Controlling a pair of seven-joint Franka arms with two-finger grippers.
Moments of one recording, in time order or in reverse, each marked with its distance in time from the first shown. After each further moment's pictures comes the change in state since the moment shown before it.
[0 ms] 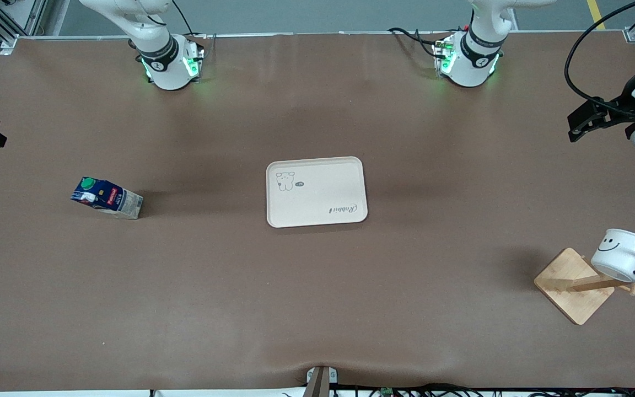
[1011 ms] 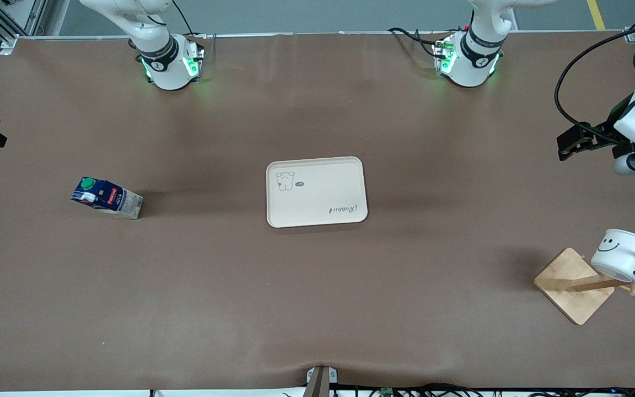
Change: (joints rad) left arm -0.001 0.067 0.000 0.000 0.000 0.040 -0.001; right arm 0.000 0.000 0.000 0.000 0.000 0.000 0.000
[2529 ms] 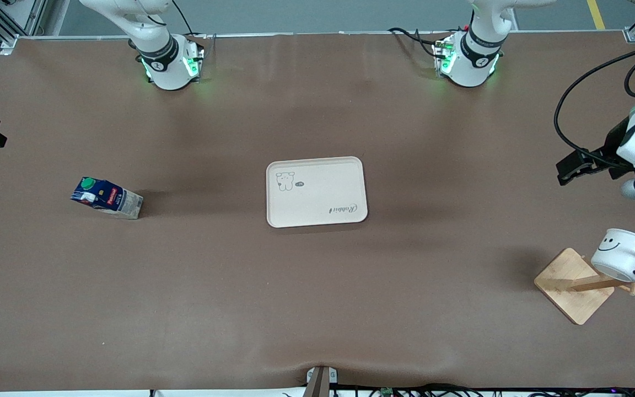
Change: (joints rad) left arm 0.012 0.029 0.002 -0.047 0.000 0.170 -0.137; right arm 0.000 0.000 0.000 0.000 0.000 0.000 0.000
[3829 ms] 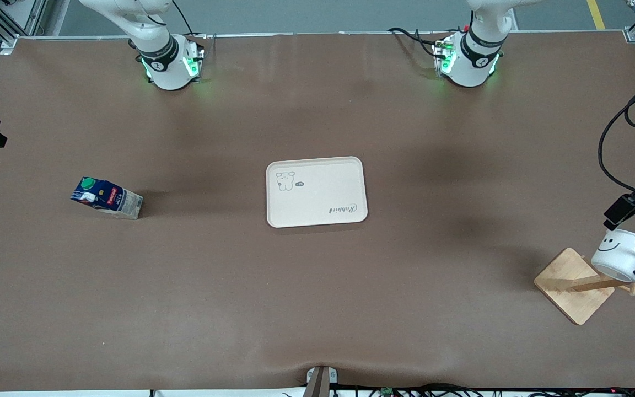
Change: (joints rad) left arm 0.240 -0.056 0.002 -0.411 -0.007 0.663 -0.047; right arm 0.000 0.001 0.000 0.000 0.000 0.000 0.000
